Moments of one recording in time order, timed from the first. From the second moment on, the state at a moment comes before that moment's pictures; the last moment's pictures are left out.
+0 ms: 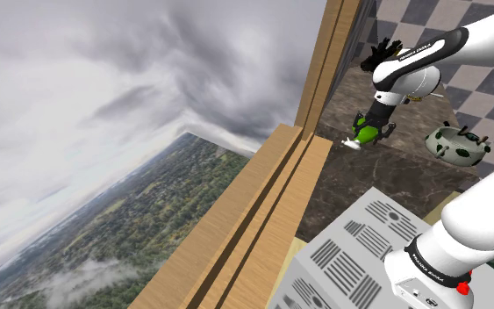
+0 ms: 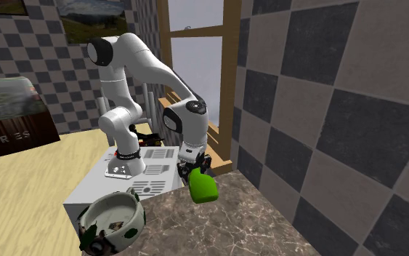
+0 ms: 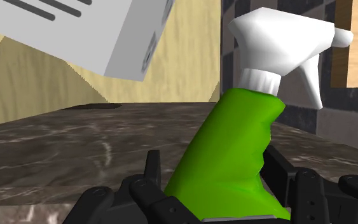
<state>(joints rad) -0.34 -0.02 -0.32 -2.37 0.11 2.22 0.41</state>
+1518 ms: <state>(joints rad) -0.34 -0.17 -0.31 -2.24 0.05 1.95 0.47</state>
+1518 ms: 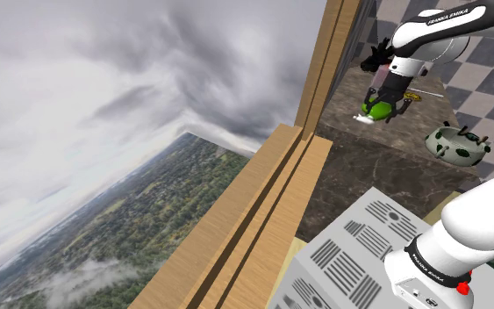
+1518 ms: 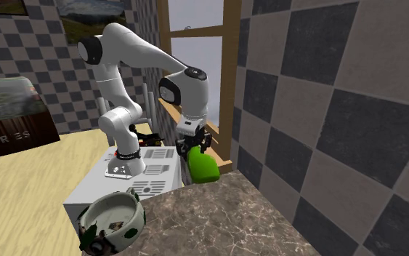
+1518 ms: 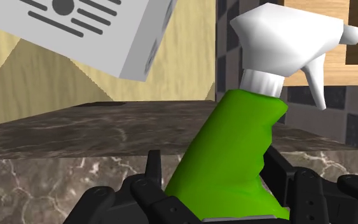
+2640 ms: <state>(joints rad) -0.39 -0.25 -0.36 -2.14 0.00 1.77 0.41</state>
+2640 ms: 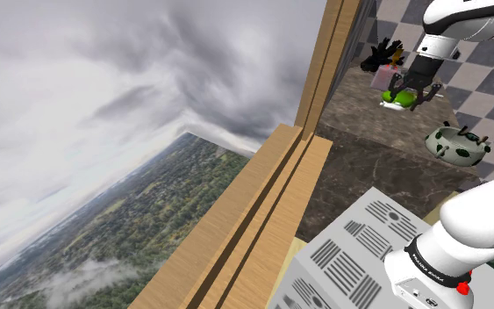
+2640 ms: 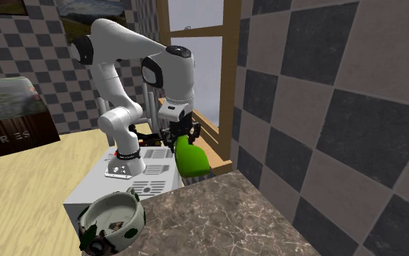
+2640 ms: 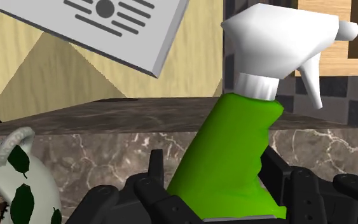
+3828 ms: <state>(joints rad) -0.56 -0.18 -0.65 -2.04 -0.09 1.73 -0.03</state>
